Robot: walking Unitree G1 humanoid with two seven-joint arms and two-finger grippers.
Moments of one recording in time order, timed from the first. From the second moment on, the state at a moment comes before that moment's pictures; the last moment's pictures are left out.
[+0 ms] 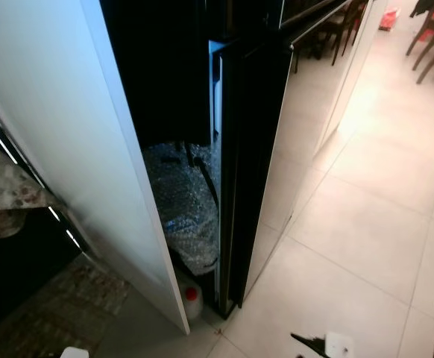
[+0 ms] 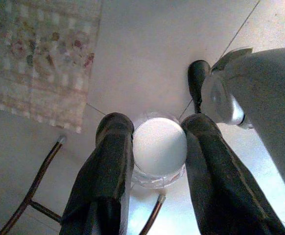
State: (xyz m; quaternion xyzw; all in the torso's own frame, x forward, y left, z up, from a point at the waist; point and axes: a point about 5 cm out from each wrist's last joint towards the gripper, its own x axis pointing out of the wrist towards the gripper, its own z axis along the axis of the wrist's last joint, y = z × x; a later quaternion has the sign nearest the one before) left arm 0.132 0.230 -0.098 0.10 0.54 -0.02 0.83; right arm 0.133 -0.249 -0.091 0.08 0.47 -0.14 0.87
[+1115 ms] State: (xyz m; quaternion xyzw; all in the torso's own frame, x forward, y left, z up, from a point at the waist) left arm 0.154 0.250 -0.084 0.11 0.53 0.00 0.84; right arm 0.243 -0.191 0.054 -0.08 -0.05 0.09 0.99
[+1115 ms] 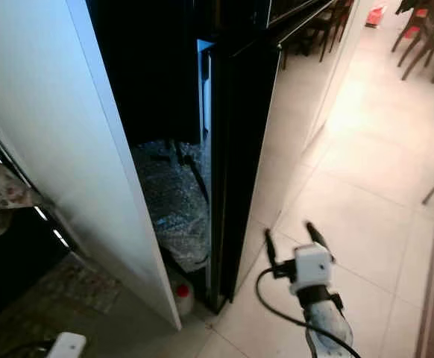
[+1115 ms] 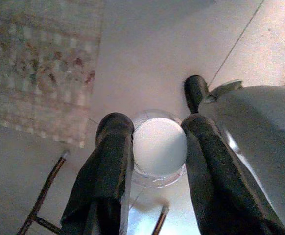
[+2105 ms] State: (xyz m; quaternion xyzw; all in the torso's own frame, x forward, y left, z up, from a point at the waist) left arm 0.148 0.257 -0.084 0.10 0.53 0.01 0.84; right arm 0.277 -0.107 0.095 -0.05 -0.01 0.26 0.96
